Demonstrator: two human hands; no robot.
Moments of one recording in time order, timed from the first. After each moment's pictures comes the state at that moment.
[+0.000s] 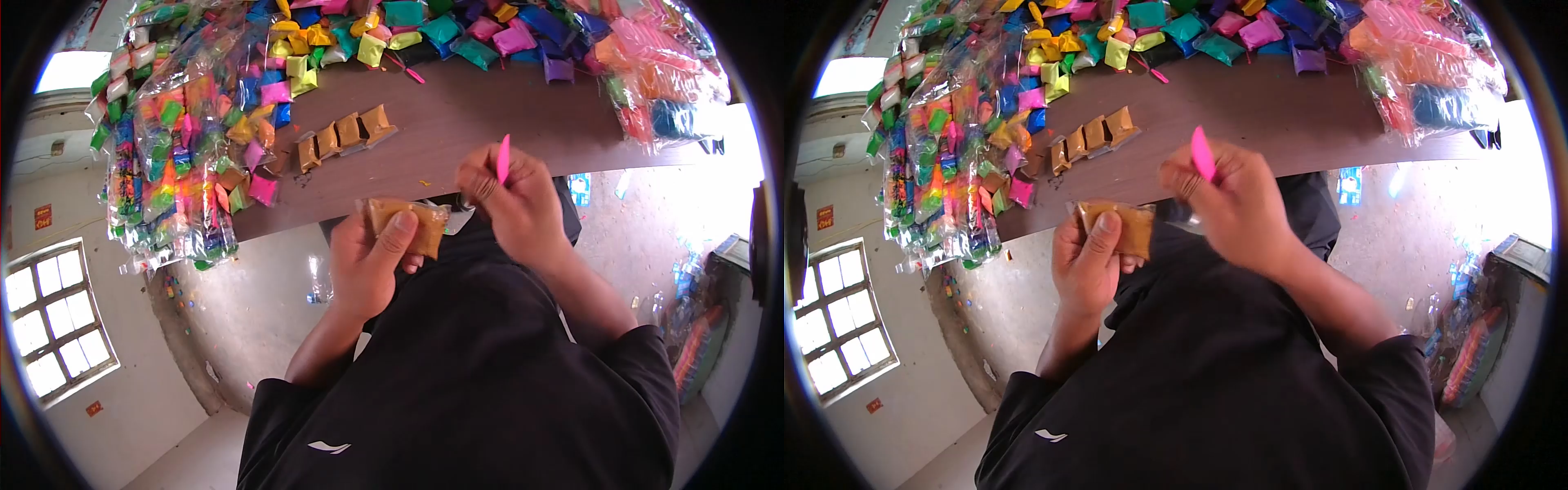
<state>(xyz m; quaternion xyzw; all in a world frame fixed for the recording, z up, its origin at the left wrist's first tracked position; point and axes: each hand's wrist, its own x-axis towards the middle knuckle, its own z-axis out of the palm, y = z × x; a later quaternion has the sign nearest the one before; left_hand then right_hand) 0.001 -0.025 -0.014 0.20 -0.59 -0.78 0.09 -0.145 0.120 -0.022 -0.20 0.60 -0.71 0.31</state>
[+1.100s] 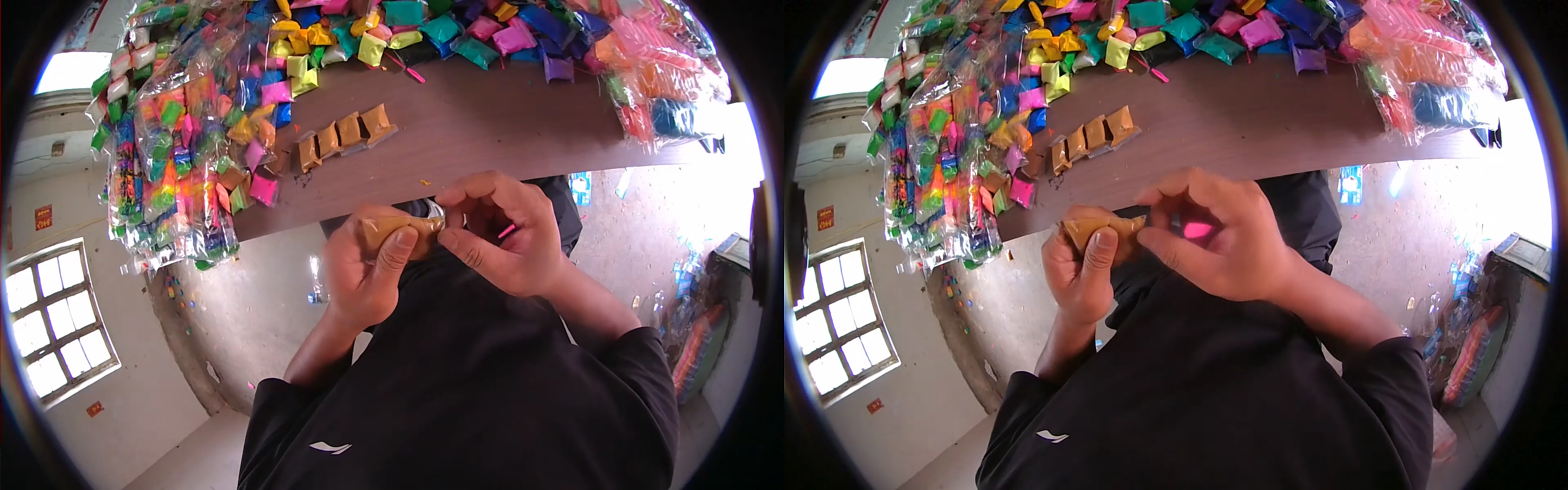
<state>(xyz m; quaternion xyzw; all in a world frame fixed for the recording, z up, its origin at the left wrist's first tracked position) 0.004 -0.018 -0.004 0.17 -0.70 -0.67 0.20 -0.131 0.134 -0.015 -0.32 0.58 -0.70 0.28</state>
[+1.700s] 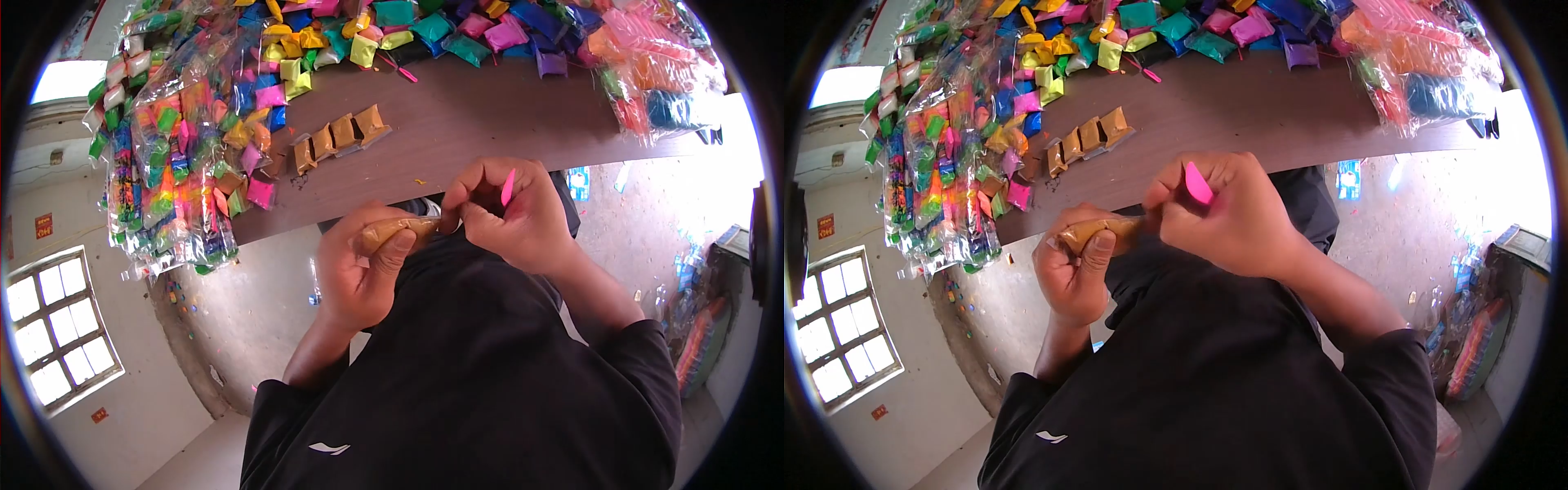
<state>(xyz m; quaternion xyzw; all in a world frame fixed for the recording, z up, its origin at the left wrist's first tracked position) -0.004 -0.026 0.002 0.06 -0.81 -0.55 0.21 -0.143 0.129 -0.016 -0.24 0.57 -0.71 0.33</state>
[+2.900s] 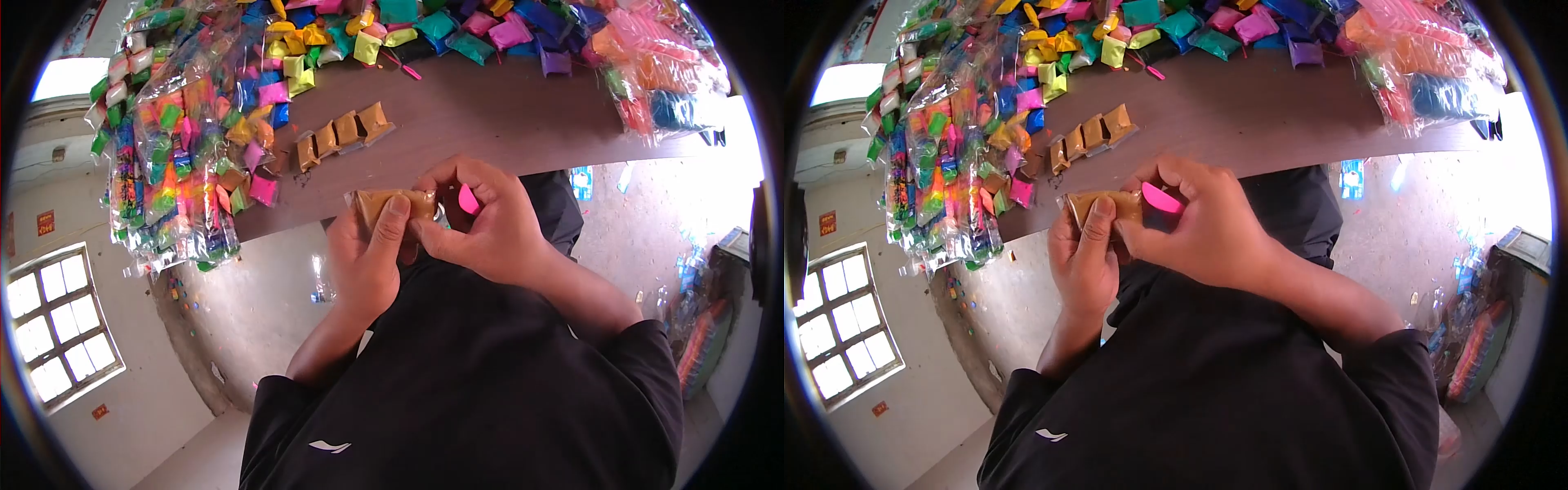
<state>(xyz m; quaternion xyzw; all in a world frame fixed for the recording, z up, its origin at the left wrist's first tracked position) -0.010 -0.013 -0.009 0.24 -0.62 -0.73 0.18 -0.130 0.117 -0.023 -0.32 0.63 -0.64 0.31</state>
